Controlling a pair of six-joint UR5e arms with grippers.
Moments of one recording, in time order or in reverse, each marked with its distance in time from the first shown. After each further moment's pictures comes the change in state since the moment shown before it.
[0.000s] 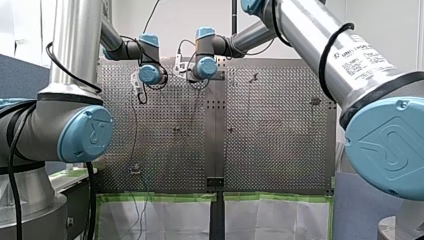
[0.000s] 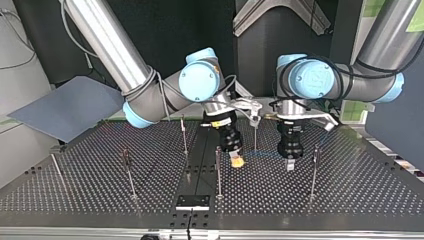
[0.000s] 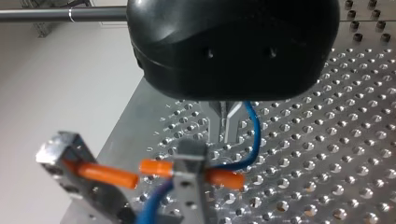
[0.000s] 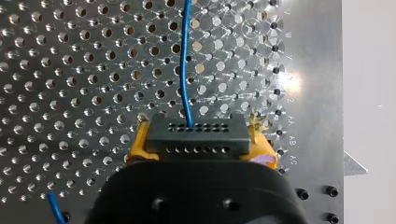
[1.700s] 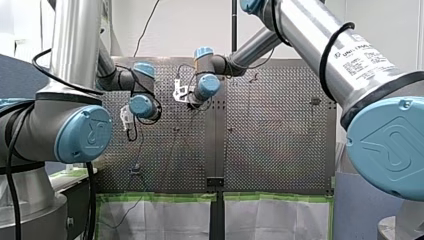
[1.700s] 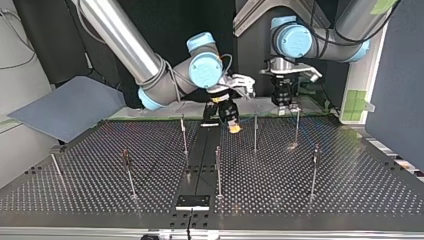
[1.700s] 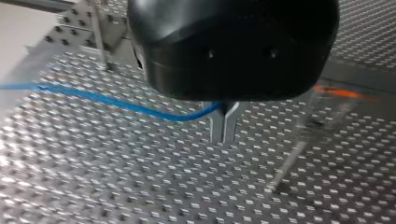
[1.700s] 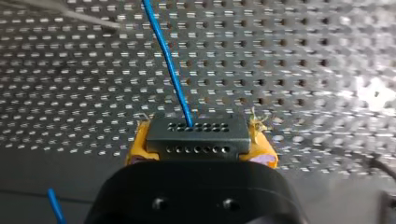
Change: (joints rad) left arm -0.026 -0.021 -0.391 0.179 -0.061 -0.021; right arm 0.013 0.001 0.218 0.032 -0.005 -0.006
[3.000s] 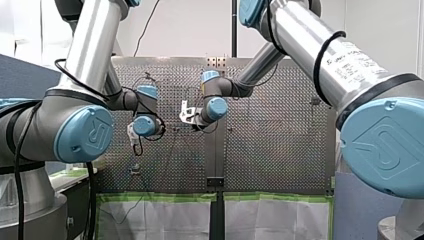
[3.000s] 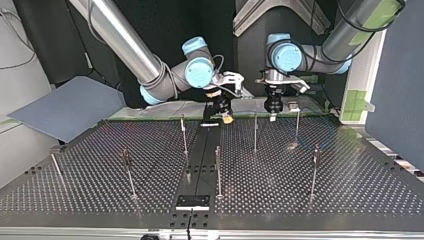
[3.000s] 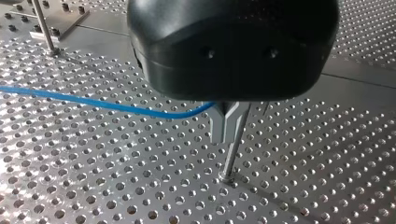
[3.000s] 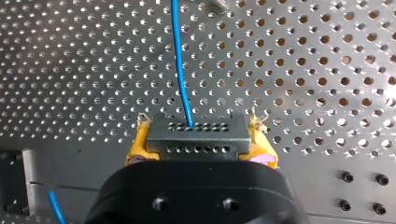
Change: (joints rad) left arm 0.019 -0.214 0.056 0.182 0.087 -0.004; right arm -0.050 0.062 0.119 -0.122 -0.083 0.052
